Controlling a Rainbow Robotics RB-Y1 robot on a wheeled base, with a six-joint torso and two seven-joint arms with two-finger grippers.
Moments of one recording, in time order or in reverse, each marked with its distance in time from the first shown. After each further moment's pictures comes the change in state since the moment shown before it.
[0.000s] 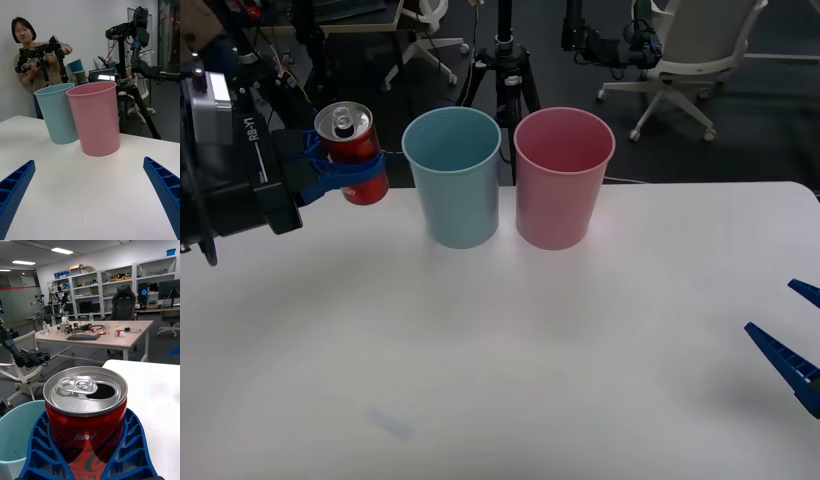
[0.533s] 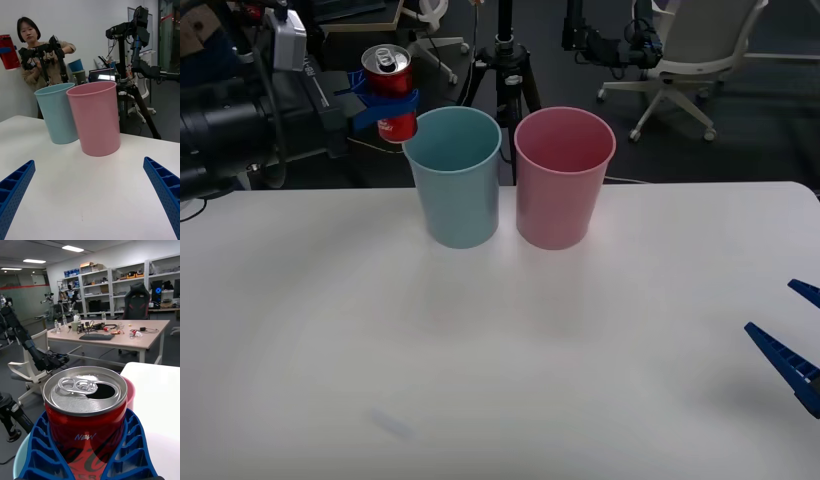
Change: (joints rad) right arm 0.000 0.000 0.000 0.000 0.000 0.000 0.000; left arm -0.448 -0.093 -0.300 0.388 0.025 0.037 -0.025
